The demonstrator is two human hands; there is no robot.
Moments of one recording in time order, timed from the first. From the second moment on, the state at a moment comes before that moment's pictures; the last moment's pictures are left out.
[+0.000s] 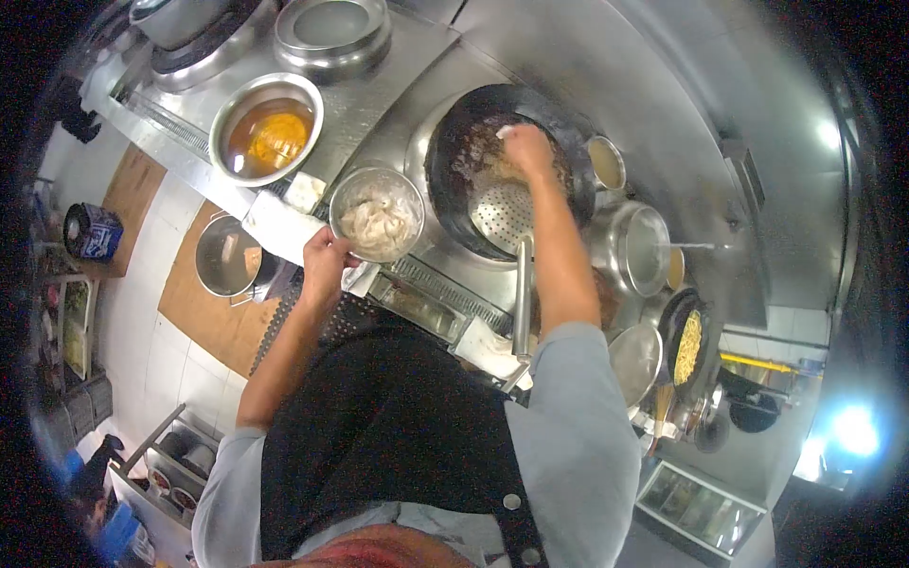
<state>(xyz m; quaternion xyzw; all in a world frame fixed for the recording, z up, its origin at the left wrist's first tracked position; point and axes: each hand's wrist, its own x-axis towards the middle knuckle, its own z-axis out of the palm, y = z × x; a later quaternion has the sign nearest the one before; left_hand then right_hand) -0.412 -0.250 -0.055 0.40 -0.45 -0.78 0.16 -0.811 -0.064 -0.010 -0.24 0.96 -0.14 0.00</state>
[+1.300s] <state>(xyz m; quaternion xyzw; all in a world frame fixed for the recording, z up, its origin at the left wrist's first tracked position) -0.448 -0.234 -0.032 0.32 -0.48 -0.81 0.14 -0.699 -0.081 0.108 -0.37 0.86 -0.33 0.12</state>
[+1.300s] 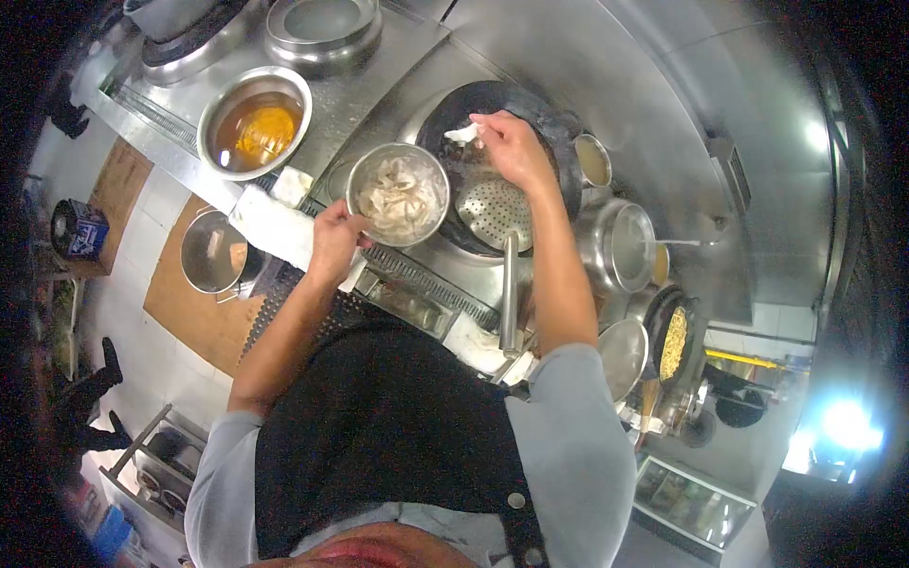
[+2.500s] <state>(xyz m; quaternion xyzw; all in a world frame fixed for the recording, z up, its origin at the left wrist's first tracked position) -0.396 -0.236 -0.052 0.34 -0.51 -0.78 0.14 -0.748 -0.007 0.055 -0.17 0.88 -0.43 0.04</state>
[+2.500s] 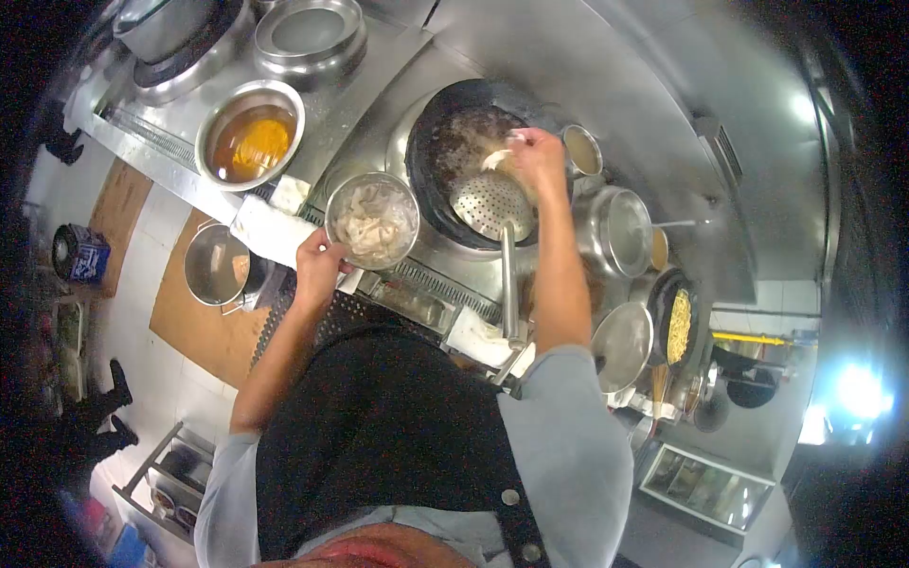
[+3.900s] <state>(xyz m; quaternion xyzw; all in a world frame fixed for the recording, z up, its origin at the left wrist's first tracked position) -0.403 -0.239 -0.085 0.36 -0.47 -0.79 0.16 -0.764 -0.060 0.027 -0.24 0.90 -0.33 0.15</state>
